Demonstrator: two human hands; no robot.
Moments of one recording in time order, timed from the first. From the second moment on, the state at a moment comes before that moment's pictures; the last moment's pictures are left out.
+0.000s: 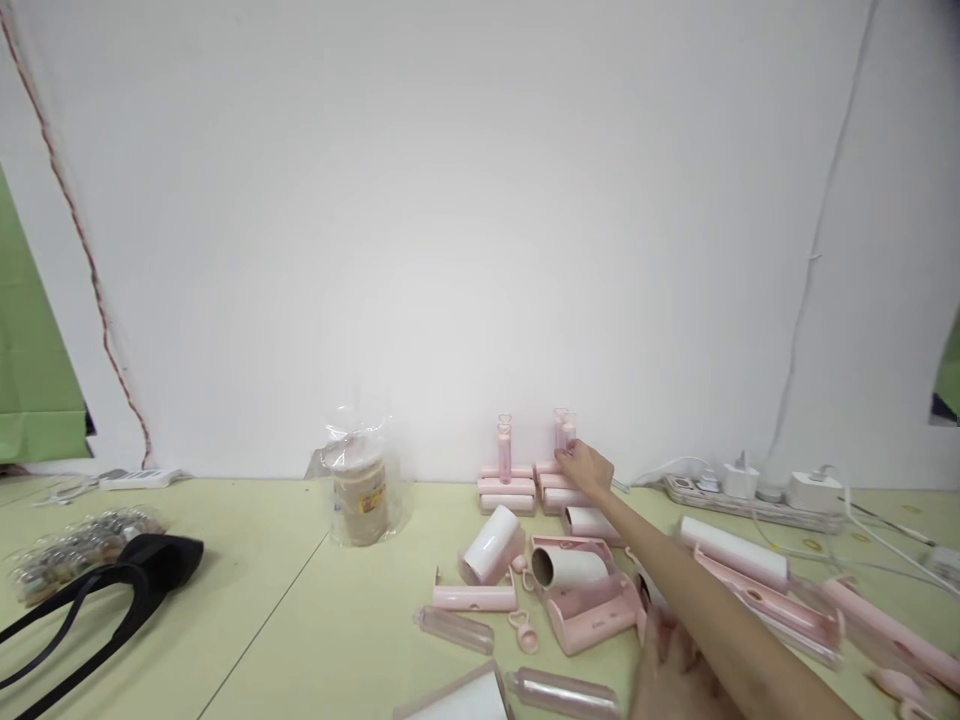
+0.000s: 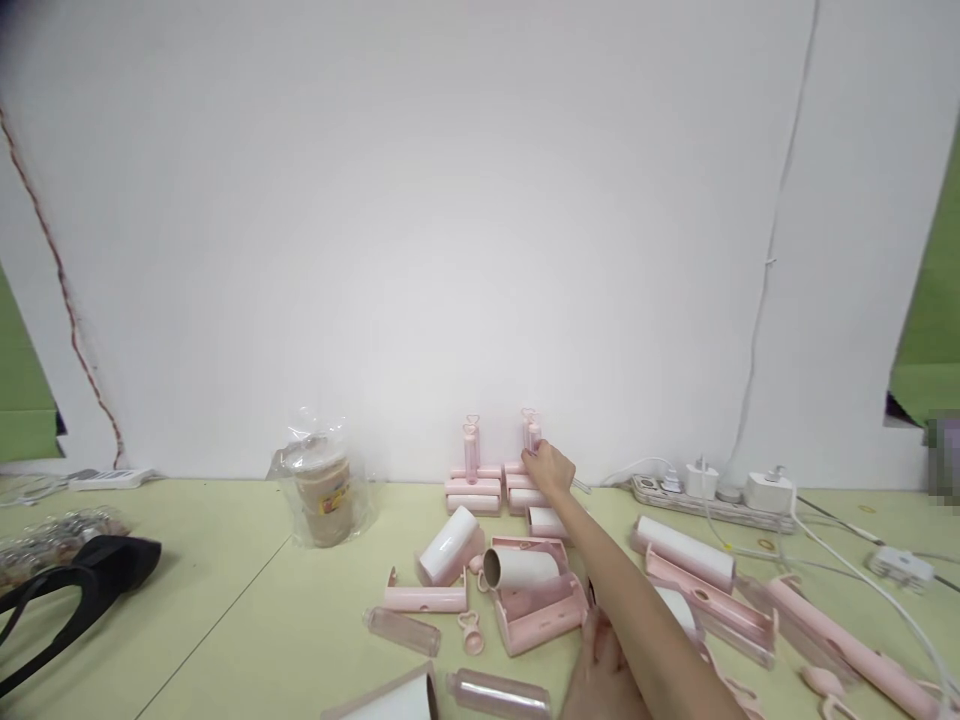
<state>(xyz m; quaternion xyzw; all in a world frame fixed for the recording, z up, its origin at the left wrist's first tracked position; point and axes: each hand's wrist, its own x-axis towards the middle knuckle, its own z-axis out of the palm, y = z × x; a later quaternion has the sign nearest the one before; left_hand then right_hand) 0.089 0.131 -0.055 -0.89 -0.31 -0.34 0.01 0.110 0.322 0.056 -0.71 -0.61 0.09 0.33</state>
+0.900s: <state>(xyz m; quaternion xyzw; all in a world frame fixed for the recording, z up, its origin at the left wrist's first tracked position) 0.019 0.028 -0.035 -0.70 -0.44 -0.39 -0.39 0.197 0.043 0.029 -0.57 -0.72 0.09 0.38</state>
